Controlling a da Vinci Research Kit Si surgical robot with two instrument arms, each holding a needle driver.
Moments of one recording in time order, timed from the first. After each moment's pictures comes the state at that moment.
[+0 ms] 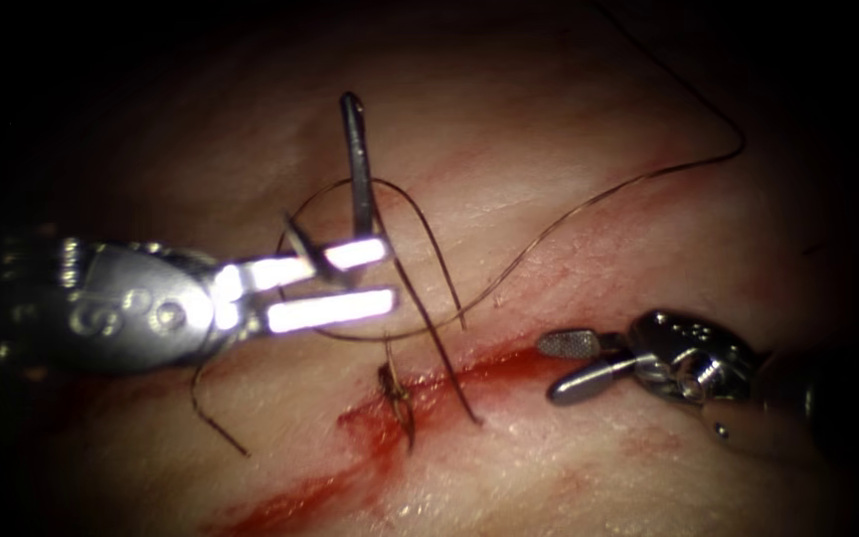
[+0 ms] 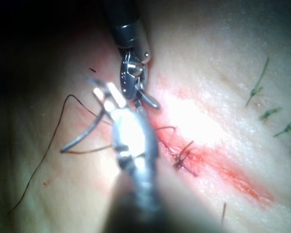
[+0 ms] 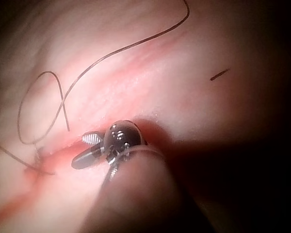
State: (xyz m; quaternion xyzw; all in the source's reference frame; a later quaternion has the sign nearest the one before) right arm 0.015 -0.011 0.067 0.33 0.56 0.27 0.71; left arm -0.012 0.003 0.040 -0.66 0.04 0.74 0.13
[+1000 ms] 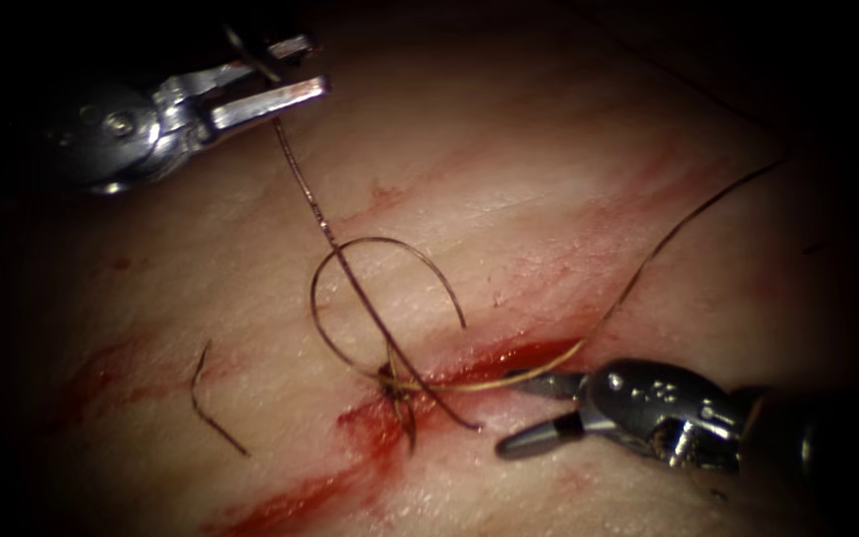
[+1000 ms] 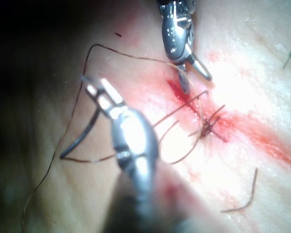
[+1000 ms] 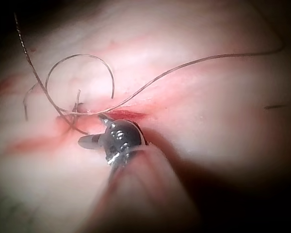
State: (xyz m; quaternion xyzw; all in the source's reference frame) right arm 0.020 -0.015 0.063 0.21 0.48 0.21 0.83; left arm -0.009 0.008 0.045 -0.67 0.10 0.72 0.13
